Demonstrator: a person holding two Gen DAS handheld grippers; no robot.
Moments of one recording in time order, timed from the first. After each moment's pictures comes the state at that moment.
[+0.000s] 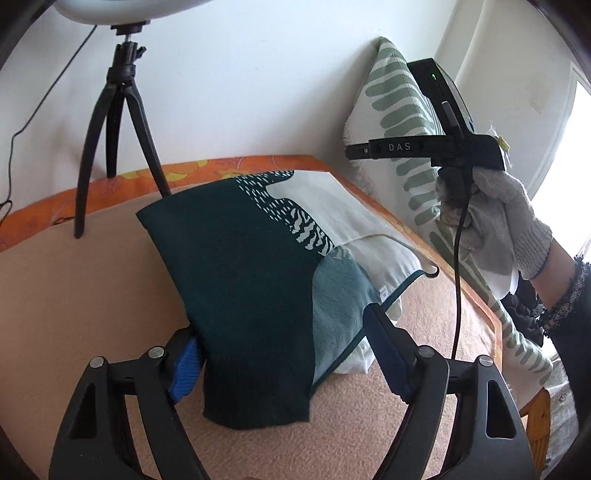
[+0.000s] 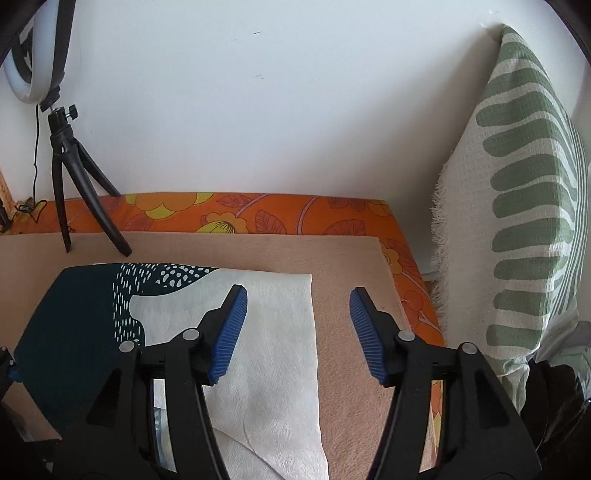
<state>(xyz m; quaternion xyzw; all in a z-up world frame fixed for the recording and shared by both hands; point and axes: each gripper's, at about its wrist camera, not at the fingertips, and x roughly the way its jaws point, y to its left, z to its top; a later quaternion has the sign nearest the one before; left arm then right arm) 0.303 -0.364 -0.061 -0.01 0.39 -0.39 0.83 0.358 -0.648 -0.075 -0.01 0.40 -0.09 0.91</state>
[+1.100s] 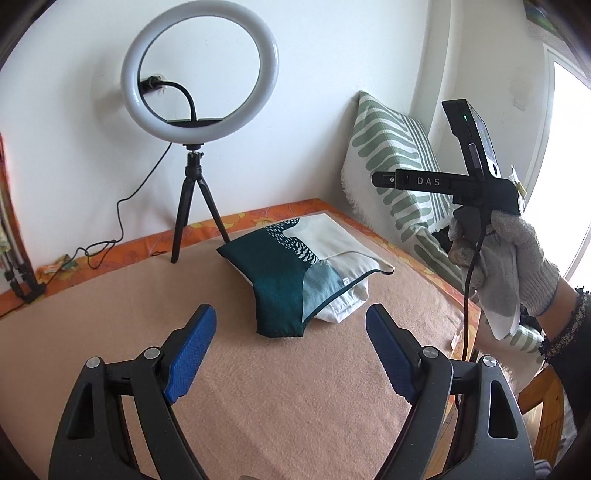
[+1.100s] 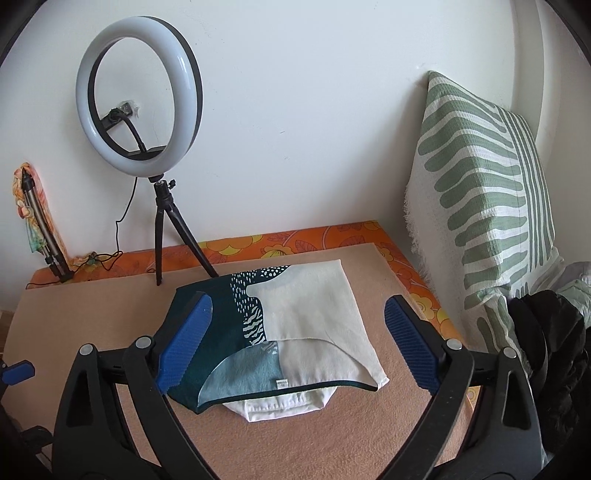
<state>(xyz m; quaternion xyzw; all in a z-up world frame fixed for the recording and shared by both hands) 0.170 -0.268 0.059 0.02 0.31 -0.35 0.88 0.197 -0.560 0.023 0.06 0.30 -0.12 0.94</state>
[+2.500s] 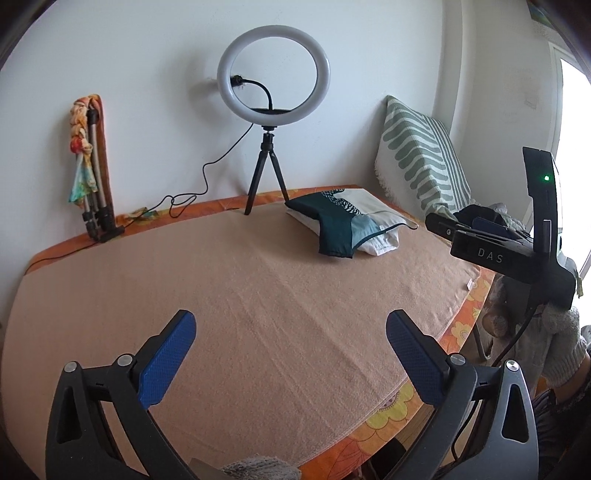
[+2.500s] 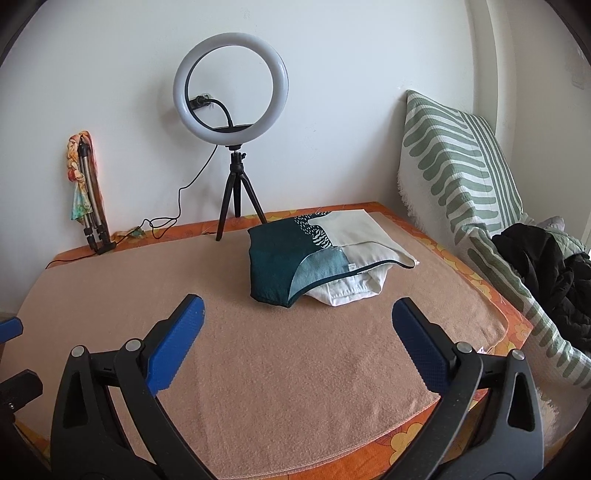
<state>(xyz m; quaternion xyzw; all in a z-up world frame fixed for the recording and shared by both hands) 0.070 -0.141 0.025 0.03 0.31 -0.28 0.91 0.034 -0.377 -0.033 0.06 0.24 -0.15 0.96</state>
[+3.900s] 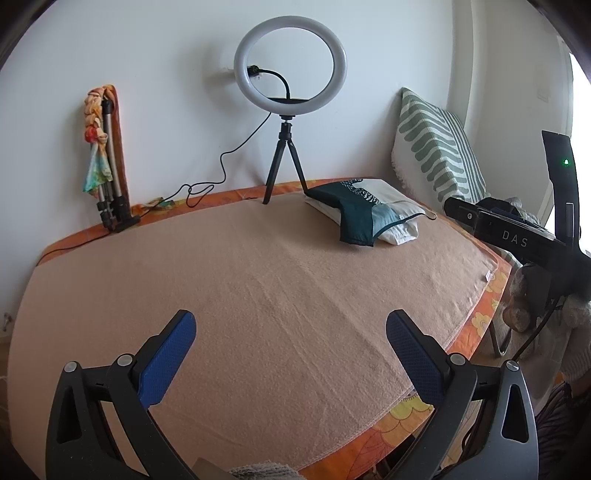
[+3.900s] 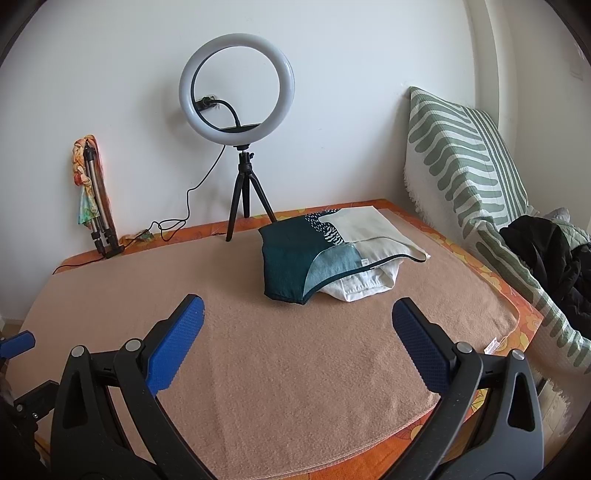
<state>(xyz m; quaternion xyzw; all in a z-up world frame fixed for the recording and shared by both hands) 0.076 -0.126 0.012 0.04 0.31 -0.26 0.91 0.032 -0.367 -0.038 0.08 0.23 -0.15 0.96</state>
